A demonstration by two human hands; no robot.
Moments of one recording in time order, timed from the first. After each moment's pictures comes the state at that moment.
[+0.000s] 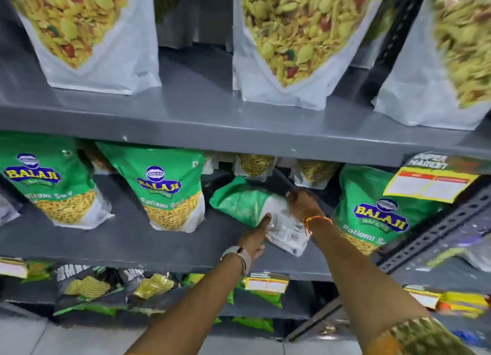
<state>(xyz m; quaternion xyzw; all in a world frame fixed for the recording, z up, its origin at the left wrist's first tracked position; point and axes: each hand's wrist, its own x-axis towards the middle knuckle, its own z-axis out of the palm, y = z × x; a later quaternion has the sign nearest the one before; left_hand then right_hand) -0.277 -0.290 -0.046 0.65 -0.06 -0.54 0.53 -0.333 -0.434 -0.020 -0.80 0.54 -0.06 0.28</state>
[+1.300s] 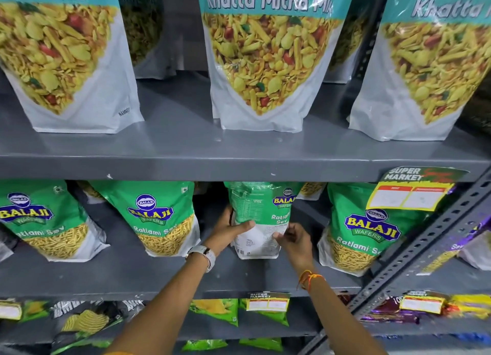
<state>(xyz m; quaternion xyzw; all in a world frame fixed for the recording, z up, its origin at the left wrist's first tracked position) -0.205 -0.296 -0.036 0.60 -0.35 -0.41 0.58 -0.367 -0.385 -0.066 -0.63 0.46 -0.34 0.53</state>
